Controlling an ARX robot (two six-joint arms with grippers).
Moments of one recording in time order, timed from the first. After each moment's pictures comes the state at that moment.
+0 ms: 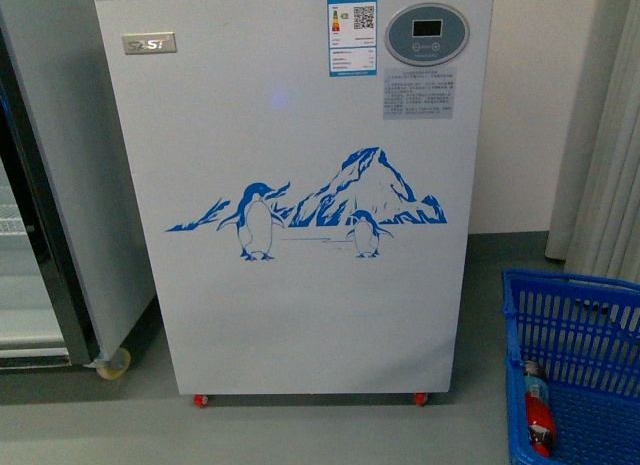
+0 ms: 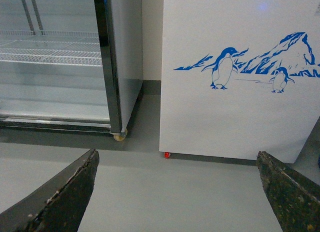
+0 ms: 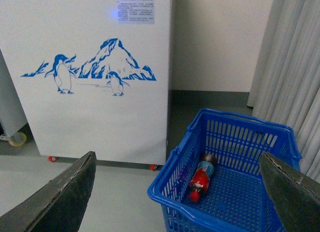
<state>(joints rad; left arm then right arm) 0.00 0.00 0.01 0.00 0.00 0.00 0.00 0.00 0.04 0.00 0.00 -0.01</state>
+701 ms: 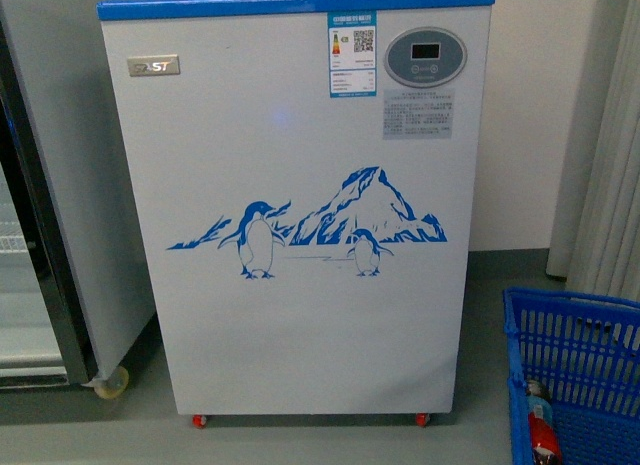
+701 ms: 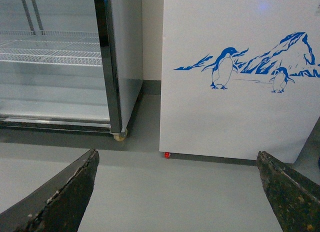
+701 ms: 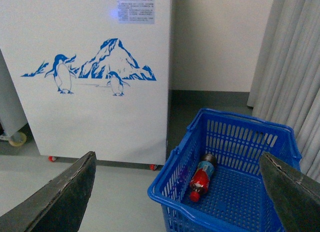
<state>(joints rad) 0.00 0.00 0.01 0.00 0.00 0.00 0.00 0.00 0.04 0.00 0.00 -0.01</state>
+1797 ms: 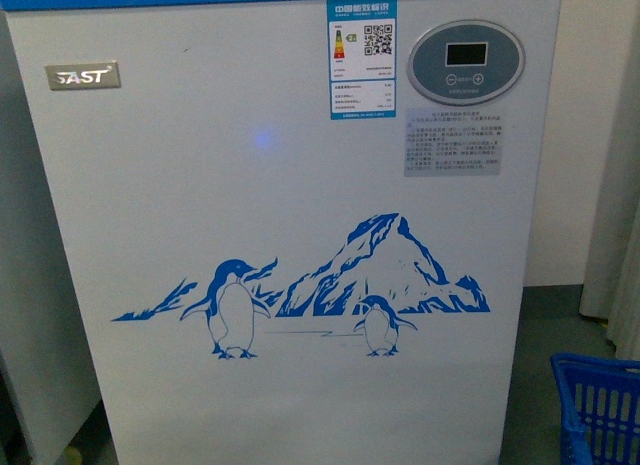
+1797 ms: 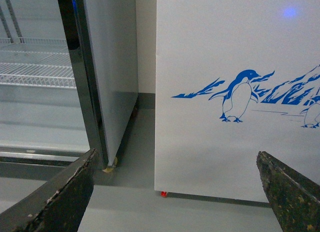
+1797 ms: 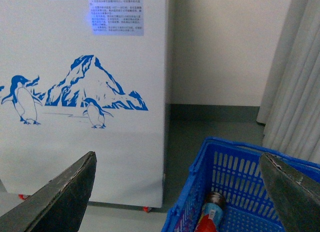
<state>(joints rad) 0.00 0.00 0.01 0.00 0.00 0.00 0.00 0.00 0.04 0.00 0.00 -0.01</state>
